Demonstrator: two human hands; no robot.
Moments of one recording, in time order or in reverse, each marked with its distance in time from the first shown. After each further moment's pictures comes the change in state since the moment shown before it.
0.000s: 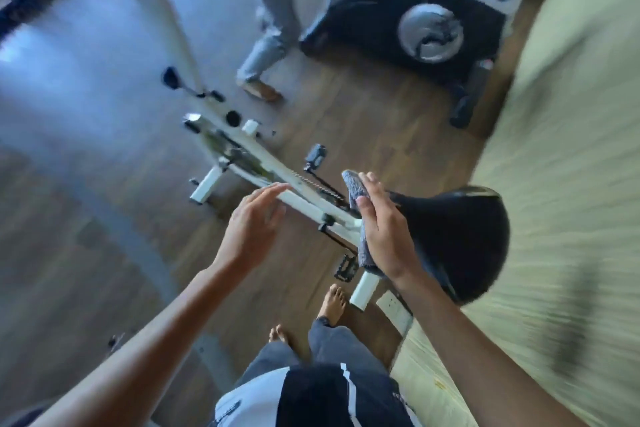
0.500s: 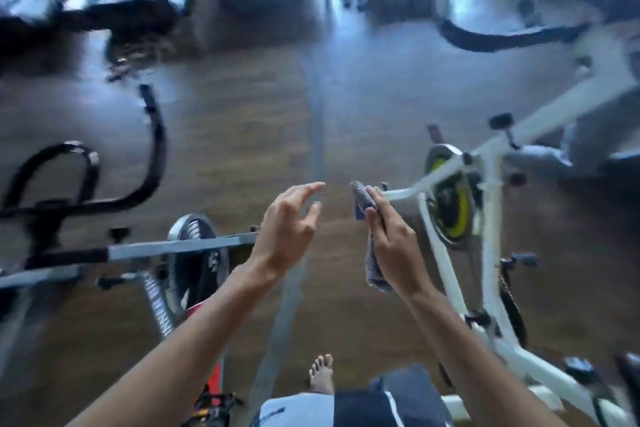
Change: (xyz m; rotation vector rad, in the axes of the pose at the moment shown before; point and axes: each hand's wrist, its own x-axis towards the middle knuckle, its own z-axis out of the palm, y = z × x) left_hand -0.287 -0.120 -0.178 -0.078 0.746 -0.528; right_hand -0.137 -0.194 0.255 0.024 -0.735 -0.507
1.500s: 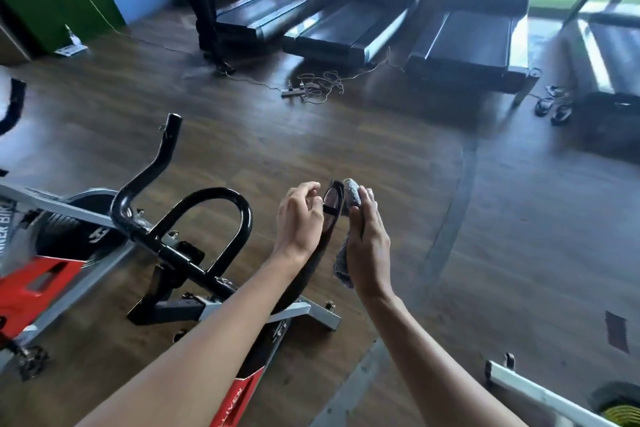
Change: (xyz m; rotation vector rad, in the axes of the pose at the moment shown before) left_hand 0.197 -0.235 -0.197 -0.046 0.691 -0.491; right_hand 0.264 -0.142 0.340 0.145 -0.253 -0.301
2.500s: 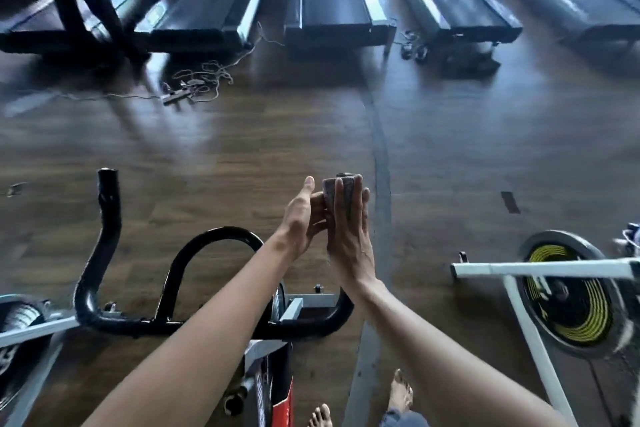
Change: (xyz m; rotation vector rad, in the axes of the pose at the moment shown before) left_hand 0.077 -0.044 -0.023 -0.723 -0.932 -0.563; right_hand -0.017 0.004 0.108 -0.630 0.212 -0.036
